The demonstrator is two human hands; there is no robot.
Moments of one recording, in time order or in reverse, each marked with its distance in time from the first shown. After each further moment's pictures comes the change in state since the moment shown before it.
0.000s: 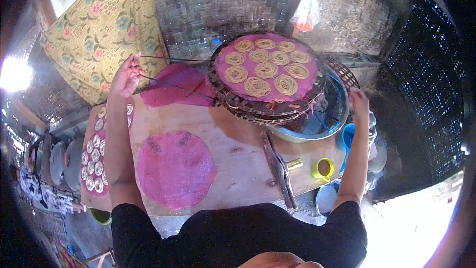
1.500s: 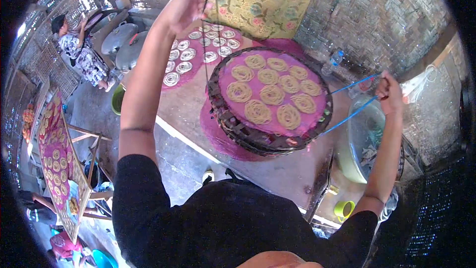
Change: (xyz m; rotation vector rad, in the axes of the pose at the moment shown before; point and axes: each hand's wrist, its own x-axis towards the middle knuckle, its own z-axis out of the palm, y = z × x) left_hand -0.246 0.129 -0.008 0.604 0.214 0.251; right_hand -0.076 -0.198 0.294 0.465 -0.896 0.195
